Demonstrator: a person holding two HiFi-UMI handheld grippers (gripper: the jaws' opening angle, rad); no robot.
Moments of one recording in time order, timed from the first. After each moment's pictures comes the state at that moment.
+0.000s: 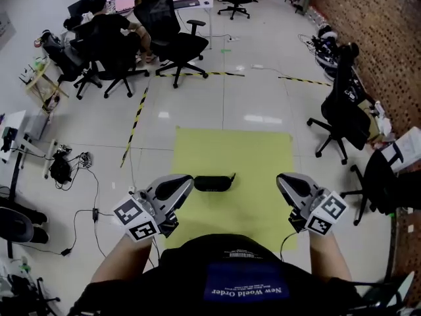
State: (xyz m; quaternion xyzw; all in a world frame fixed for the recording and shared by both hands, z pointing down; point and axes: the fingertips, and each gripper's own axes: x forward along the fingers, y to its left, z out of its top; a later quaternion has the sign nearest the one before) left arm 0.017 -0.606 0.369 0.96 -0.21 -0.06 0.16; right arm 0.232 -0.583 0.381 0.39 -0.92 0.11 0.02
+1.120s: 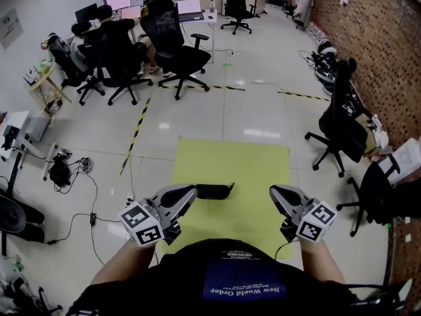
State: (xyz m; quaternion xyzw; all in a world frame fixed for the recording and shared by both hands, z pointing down) left arm 0.015 -0.590 0.380 0.96 -0.22 -0.06 0.17; right arm 0.222 -0.573 0.399 0.39 -0.91 0.14 0.01
